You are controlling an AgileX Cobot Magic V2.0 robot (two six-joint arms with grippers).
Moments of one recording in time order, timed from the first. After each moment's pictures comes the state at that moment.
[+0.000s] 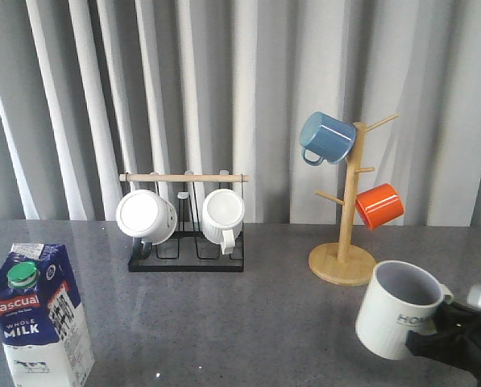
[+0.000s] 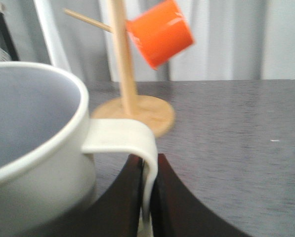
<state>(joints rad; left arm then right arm) -0.10 0.87 -0.72 0.05 0.19 -0.11 -0.06 1.61 -0.56 -0.24 -0.83 0.28</state>
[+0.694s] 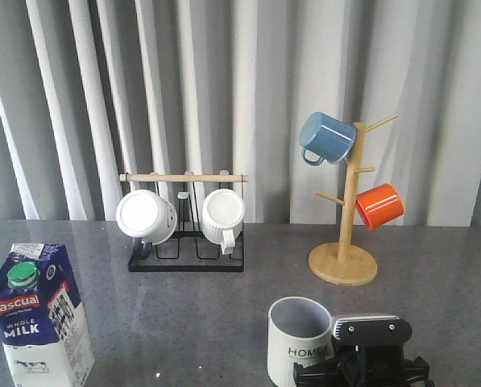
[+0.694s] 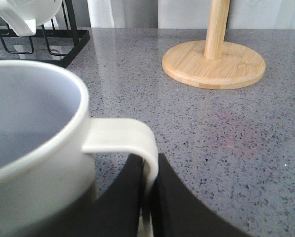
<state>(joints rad) -0.10 0.87 -0.72 0.05 0.19 -0.11 0.49 1.86 -0.69 0.54 -0.87 -0.20</state>
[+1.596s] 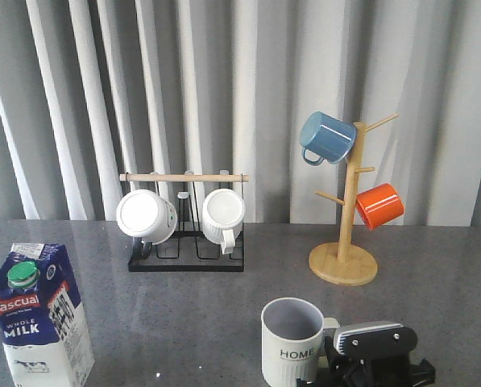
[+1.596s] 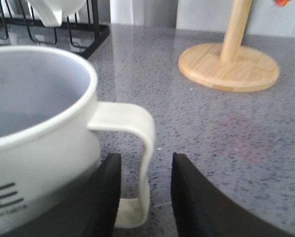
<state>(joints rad) -0.10 0.87 -0.72 0.05 0.19 -0.11 0.49 1.79 -0.61 0.46 -0.89 -0.20</state>
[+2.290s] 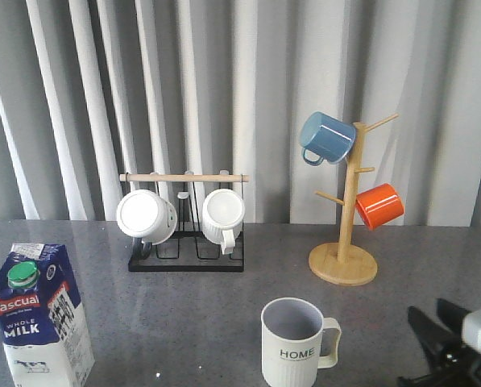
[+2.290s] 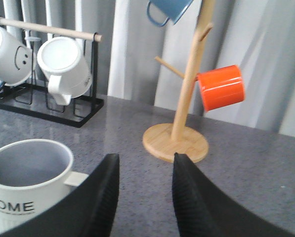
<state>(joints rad) -0.10 0.87 -0.72 0.05 0.19 -0.11 0.26 1.08 -0.42 0.17 -0.51 -0.23</state>
